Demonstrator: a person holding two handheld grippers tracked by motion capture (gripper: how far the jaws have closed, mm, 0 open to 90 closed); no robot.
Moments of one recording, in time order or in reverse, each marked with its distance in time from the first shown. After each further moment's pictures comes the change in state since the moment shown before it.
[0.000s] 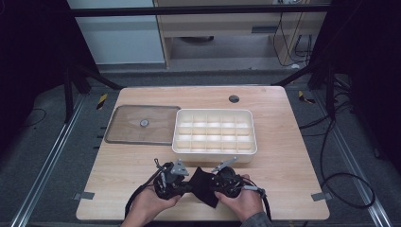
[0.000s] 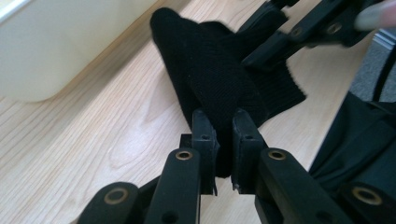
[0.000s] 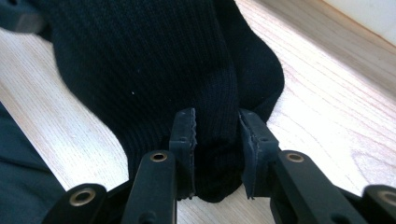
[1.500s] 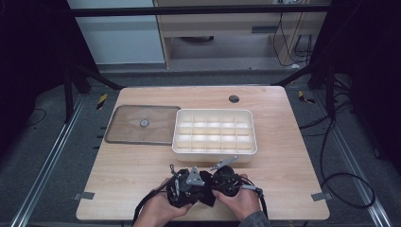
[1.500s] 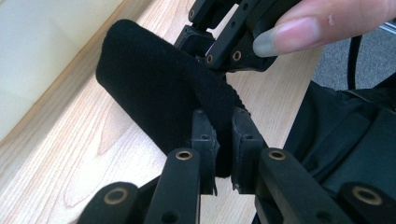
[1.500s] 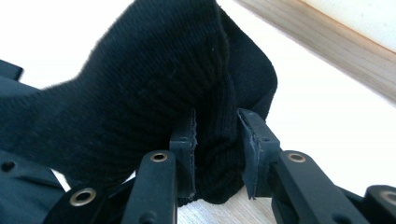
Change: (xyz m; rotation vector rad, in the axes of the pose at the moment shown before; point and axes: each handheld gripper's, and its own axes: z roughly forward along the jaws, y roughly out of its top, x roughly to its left) left arm -0.035 0.017 0.010 0.026 -0.030 0.121; right arm -0.001 0.003 0.005 -0.055 0.047 0.025
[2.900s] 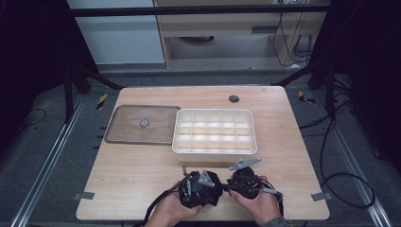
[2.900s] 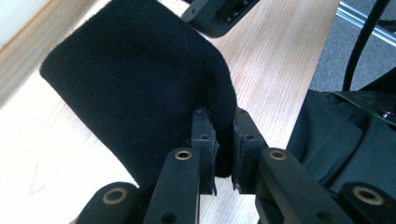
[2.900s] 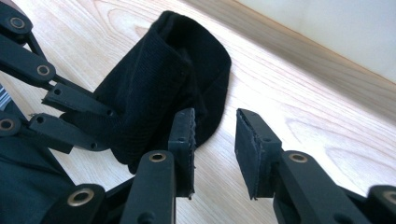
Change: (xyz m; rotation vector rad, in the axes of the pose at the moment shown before) left arm -0.002 0.007 0.041 0.030 -0.086 -0.039; right arm -0.026 -0.026 -0.040 -0.083 -0.034 0.026
